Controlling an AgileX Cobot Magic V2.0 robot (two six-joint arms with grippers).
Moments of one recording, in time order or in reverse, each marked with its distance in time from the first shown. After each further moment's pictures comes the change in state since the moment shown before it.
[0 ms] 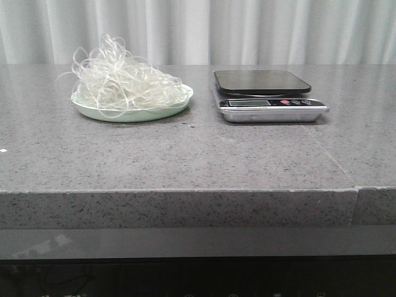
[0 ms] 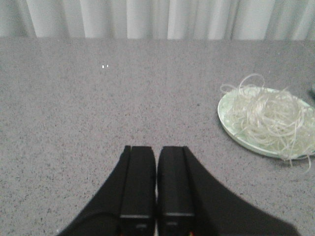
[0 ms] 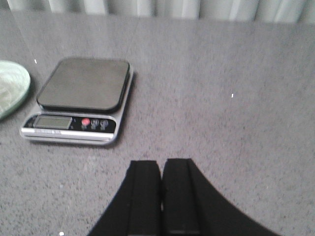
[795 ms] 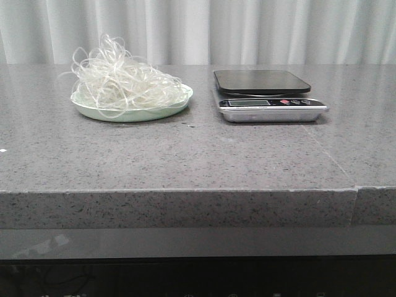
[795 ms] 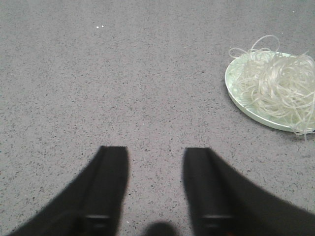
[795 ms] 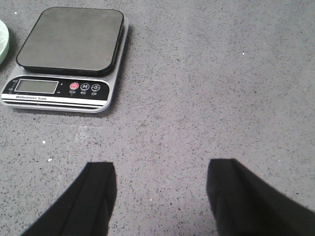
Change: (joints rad) left arm 0.000 0.101 0.002 0.000 0.011 0.000; right arm 0.000 0.115 0.000 0.000 0.023 -0.002
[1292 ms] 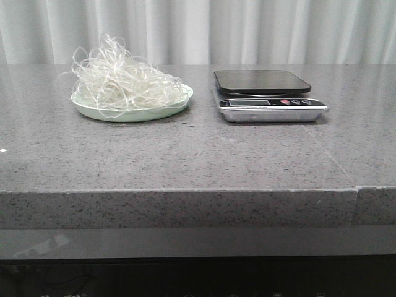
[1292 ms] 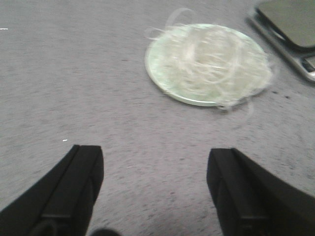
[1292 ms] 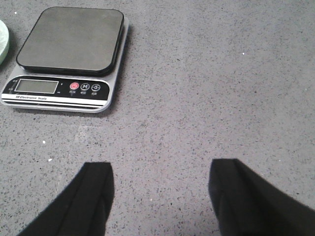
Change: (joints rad) left arm -0.281 0.200 -0.016 -0.034 -0.101 0.071; right arm 0.000 0.000 0.000 0.000 0.000 0.000
